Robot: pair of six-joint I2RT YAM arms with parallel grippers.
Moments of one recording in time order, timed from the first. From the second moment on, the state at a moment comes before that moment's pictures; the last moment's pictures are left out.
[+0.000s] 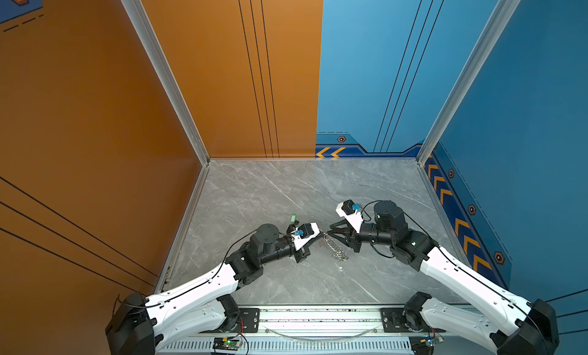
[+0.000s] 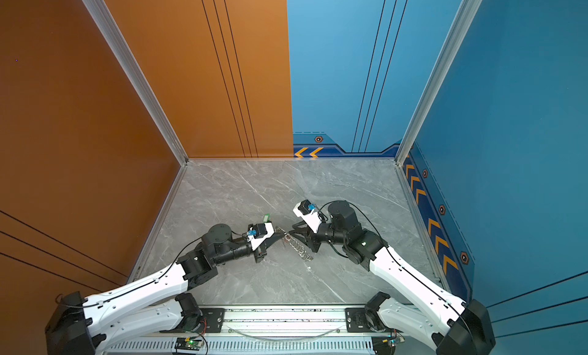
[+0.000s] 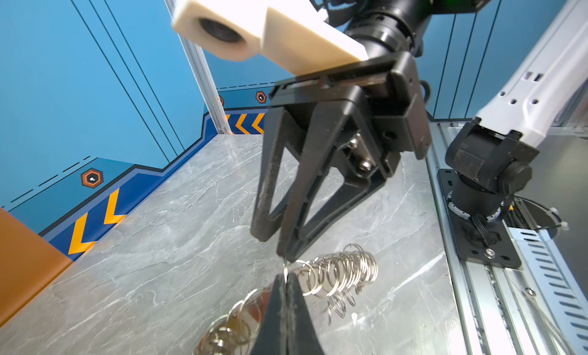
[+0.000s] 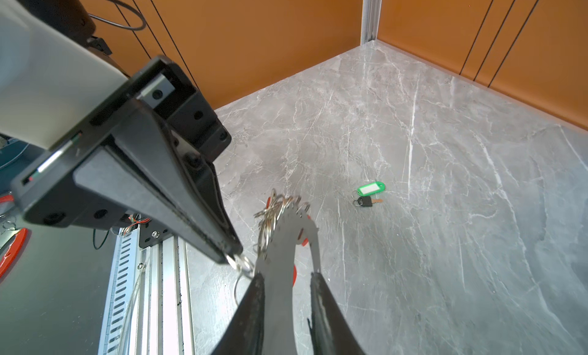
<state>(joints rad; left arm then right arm) -0.87 0.96 0.53 0.28 0.29 0.24 0.65 1.02 0.80 -0.23 -0.55 -0.06</state>
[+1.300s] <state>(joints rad) -0.88 0.94 0.39 0.51 0.31 0.31 0.70 1.00 0.76 -0.26 -0.60 -0.15</state>
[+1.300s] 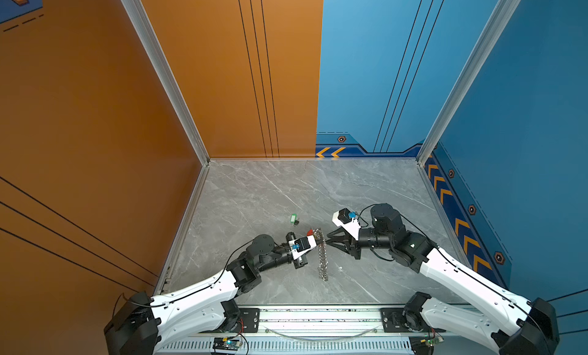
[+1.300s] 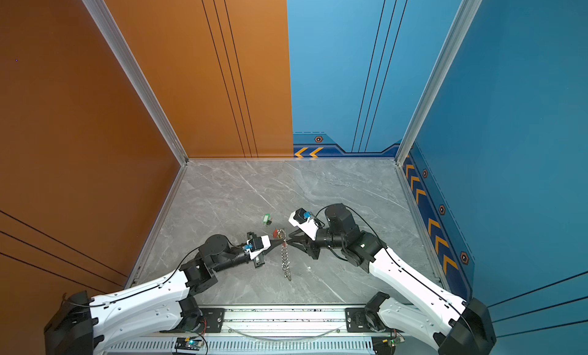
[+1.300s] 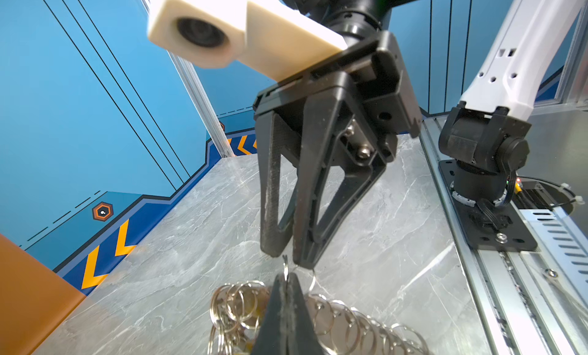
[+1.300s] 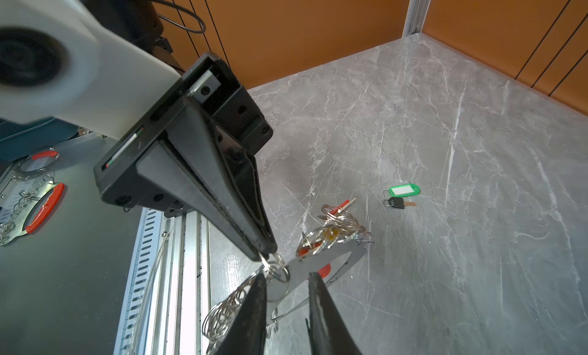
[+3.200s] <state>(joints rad) -0.83 0.98 0.36 0.68 0.50 0.16 0.74 0.90 0.68 -0.14 -0.57 -0.16</state>
